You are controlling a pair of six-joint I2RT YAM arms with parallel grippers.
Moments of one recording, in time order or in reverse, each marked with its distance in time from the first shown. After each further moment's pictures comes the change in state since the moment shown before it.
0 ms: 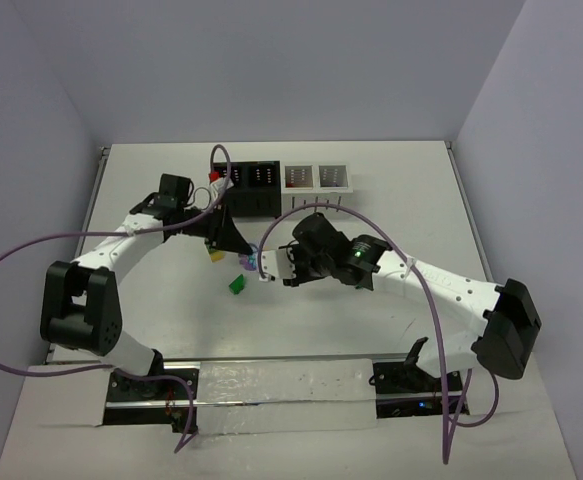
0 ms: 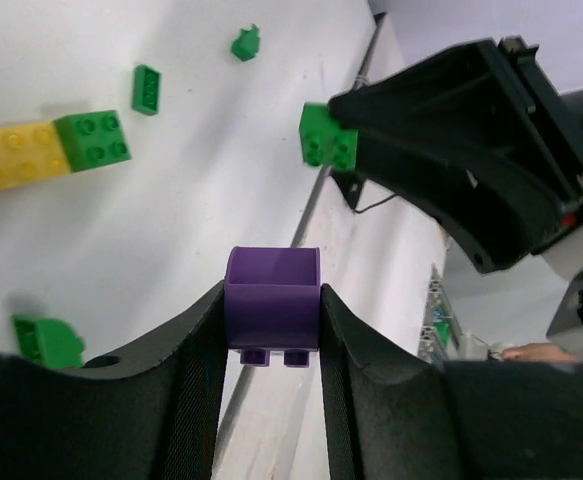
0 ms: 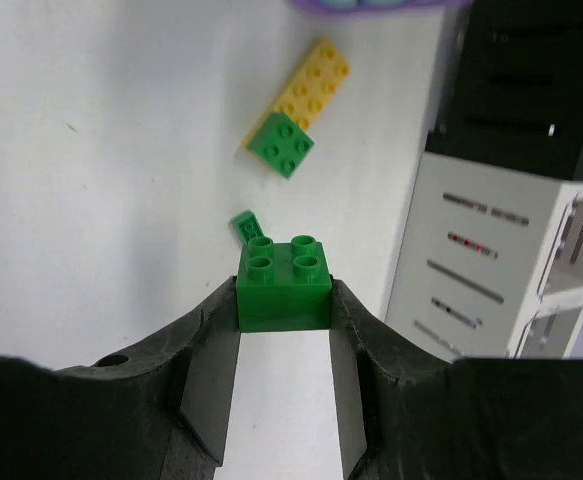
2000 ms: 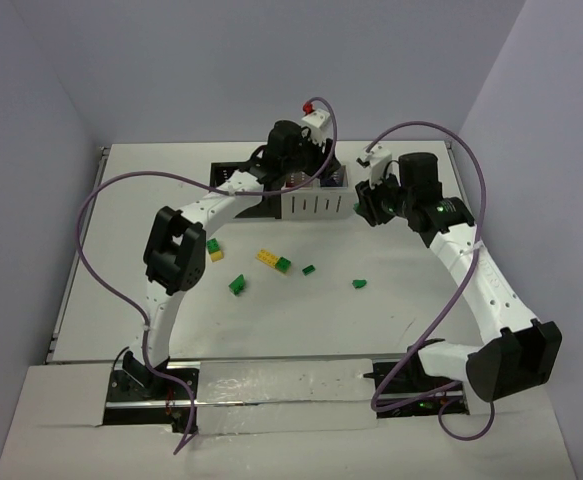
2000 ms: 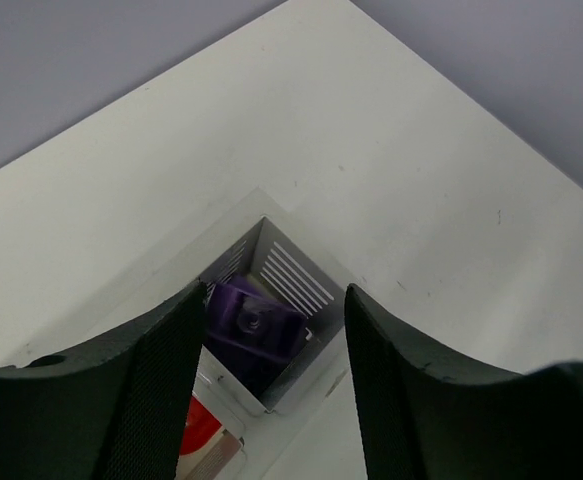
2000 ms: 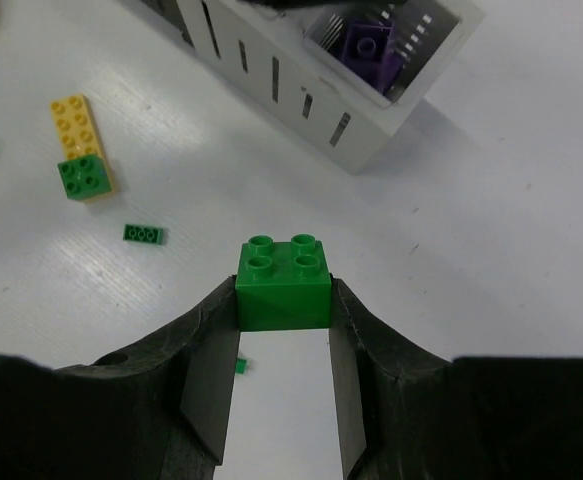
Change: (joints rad) left arm -0.414 0.687 0.919 0.452 -0.904 0.006; right arm -0.688 -0.115 0.119 -0.034 -0.261 0.593
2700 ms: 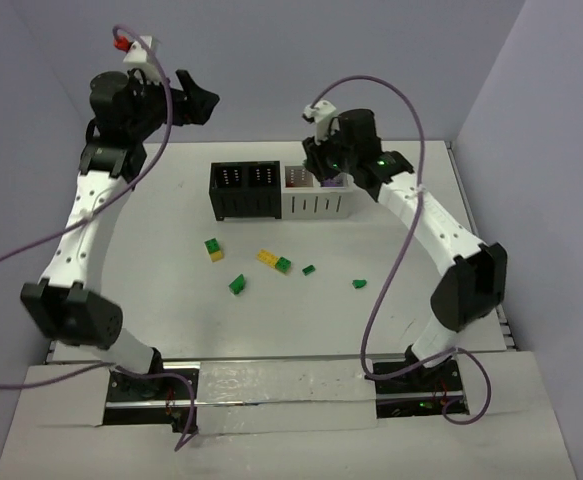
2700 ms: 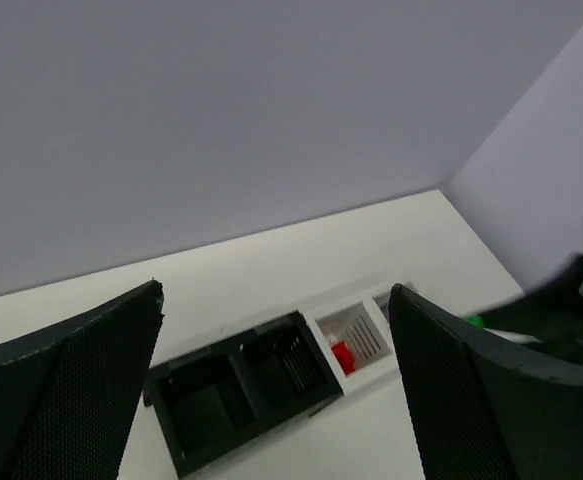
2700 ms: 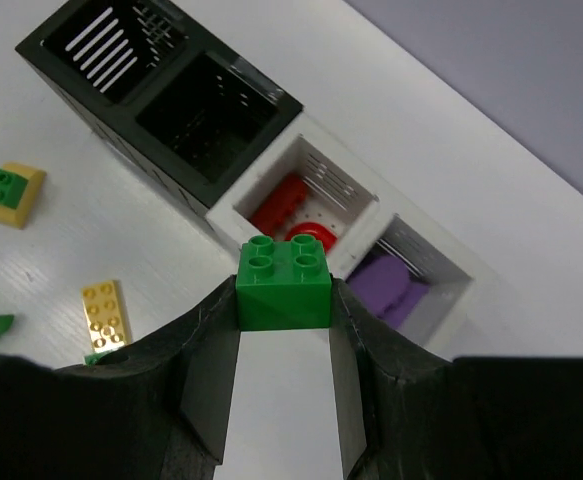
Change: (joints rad) left arm 0.499 -0.631 -0.210 -0.176 0.115 -0.140; right arm 0.204 0.426 0.417 0.163 0.120 0.098
